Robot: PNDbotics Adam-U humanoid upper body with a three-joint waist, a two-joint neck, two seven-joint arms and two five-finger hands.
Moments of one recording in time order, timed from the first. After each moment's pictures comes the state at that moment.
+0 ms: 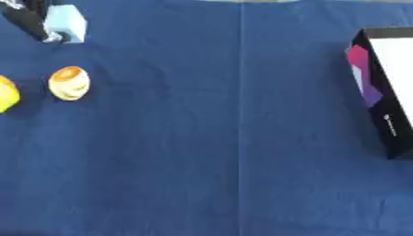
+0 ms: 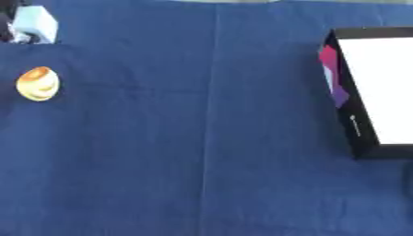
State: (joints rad) left arm -1.19 0.62 -0.03 -0.85 -0.79 -0.06 -0.52; right arm 0.01 -0.47 -0.51 -1.92 -0.26 -0.19 0.16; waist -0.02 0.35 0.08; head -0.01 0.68
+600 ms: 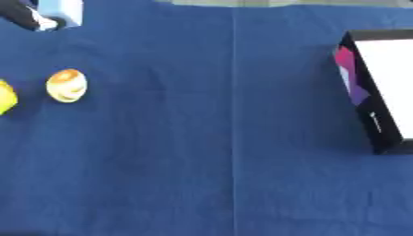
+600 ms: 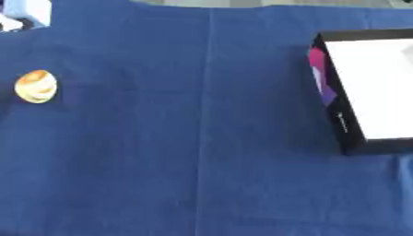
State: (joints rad) left arm -1.11 0.61 -0.08 -0.97 -0.63 -0.07 -0.43; right arm -0.15 -0.70 -0.40 -1.94 -0.46 -0.24 0.13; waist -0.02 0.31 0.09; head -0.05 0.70
